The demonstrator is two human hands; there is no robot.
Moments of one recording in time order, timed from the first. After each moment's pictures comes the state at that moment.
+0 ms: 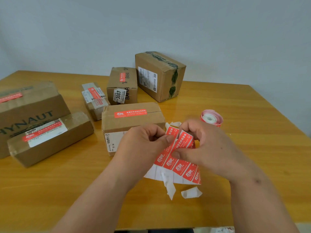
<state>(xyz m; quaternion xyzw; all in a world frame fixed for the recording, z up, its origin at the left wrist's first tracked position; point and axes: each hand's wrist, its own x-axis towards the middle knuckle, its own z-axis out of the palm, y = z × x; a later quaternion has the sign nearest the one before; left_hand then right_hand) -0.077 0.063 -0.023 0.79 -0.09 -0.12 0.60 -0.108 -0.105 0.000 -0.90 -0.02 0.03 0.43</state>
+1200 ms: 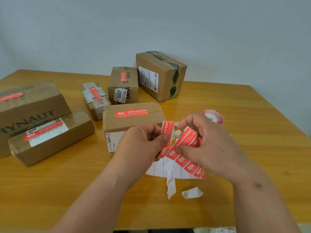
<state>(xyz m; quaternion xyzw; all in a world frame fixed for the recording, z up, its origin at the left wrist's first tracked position) -0.073 0.063 -0.028 0.79 -0.09 -0.10 0.60 -0.109 -0.102 -0.001 -0.92 -0.03 -0.03 0.39</state>
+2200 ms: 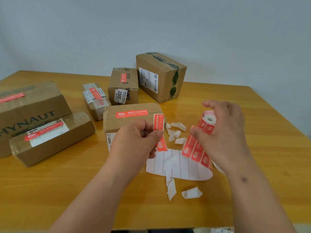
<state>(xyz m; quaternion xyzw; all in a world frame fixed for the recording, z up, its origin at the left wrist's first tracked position) -0.068 0.068 -0.030 0.79 -0.05 -0.05 0.61 -0.095 -0.117 -0.016 -0.92 0.12 -0.21 0.30</state>
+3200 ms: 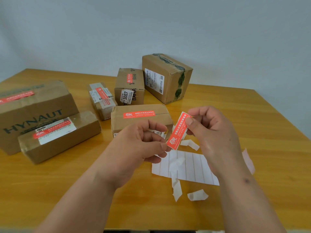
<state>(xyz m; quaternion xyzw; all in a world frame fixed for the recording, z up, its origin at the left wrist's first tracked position) -0.073 0.096 -0.012 0.70 -0.11 -0.19 0.68 -0.089 -0.081 -0.011 -0.81 0.07 -0.19 0.55</state>
